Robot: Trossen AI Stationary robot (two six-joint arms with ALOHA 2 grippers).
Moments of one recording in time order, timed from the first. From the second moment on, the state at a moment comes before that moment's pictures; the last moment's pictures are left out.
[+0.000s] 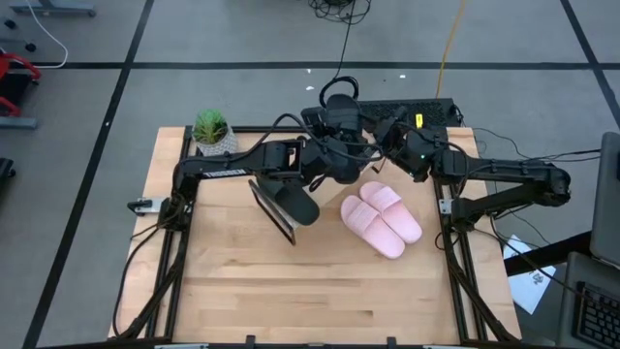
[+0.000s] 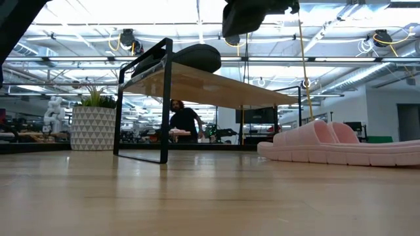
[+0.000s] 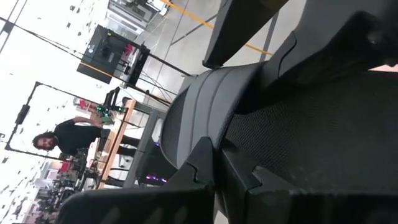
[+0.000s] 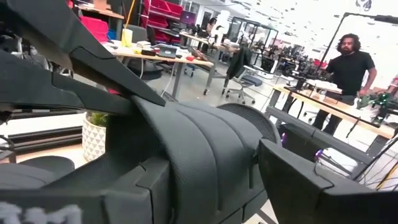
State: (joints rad) left arm -0.01 2.07 2.34 -0.82 -0.96 0.50; right arm -0.17 1.15 1.00 0.10 0.60 -0.22
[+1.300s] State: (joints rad) left arm -0.17 2.05 2.35 -0.58 -1.16 0.81; right arm -0.19 1.16 1.00 0.09 0.68 -0.18
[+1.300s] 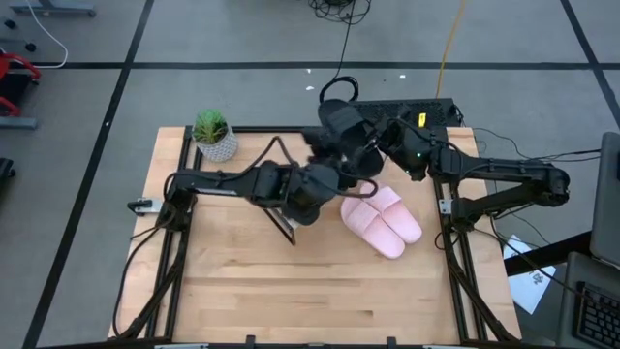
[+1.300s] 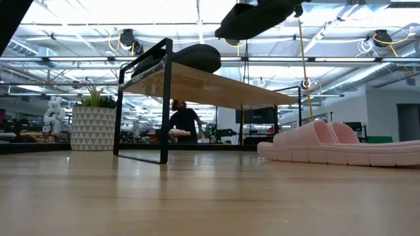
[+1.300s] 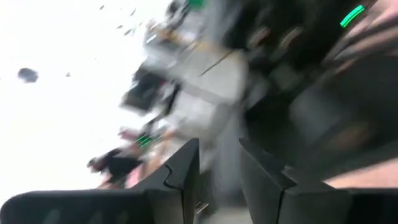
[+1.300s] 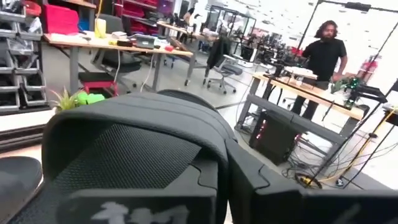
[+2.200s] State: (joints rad) left arm -0.42 1.69 2.35 -1.47 -1.41 -0.20; right arm -0.29 1.52 1.00 0.40 0.18 -0.01
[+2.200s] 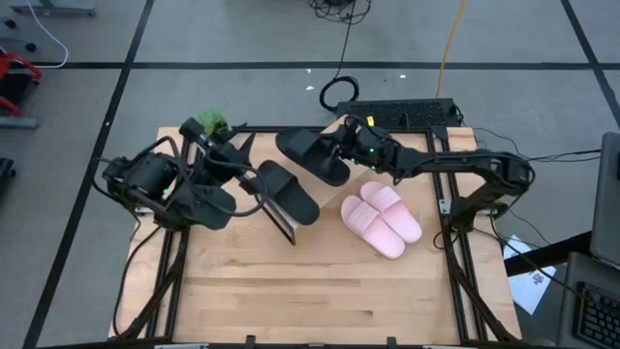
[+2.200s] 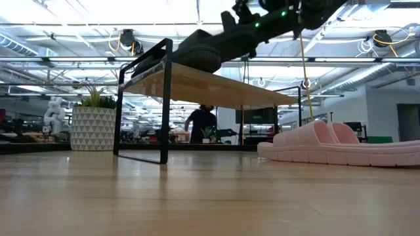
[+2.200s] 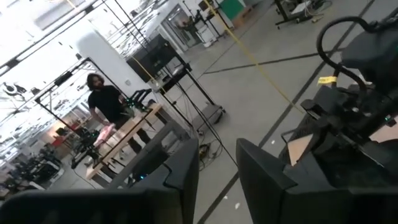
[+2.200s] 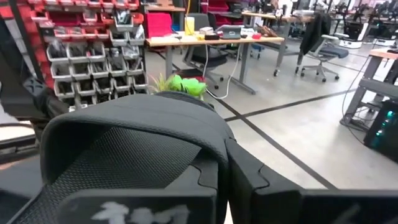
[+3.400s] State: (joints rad) left arm -0.31 1.69 2.35 -1.57 -1.23 -0.29; right arm -0.30 1.68 1.00 0.40 0.21 -0.01
